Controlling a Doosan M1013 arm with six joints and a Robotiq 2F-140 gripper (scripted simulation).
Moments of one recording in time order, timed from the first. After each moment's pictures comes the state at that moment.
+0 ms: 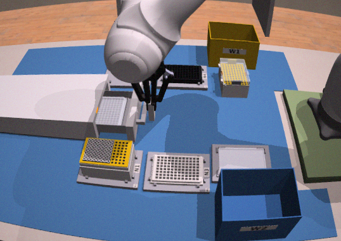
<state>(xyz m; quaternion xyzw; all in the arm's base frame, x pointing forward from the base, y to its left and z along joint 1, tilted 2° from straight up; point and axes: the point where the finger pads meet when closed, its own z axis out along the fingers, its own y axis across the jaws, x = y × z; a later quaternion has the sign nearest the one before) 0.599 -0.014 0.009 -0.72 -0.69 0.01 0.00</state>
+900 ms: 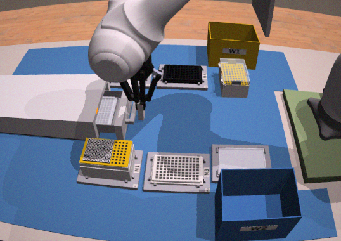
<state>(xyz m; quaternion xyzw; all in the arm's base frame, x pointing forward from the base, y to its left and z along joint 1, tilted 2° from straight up) 0.630 -0.015 0.008 -0.72 -0.69 0.01 0.00</state>
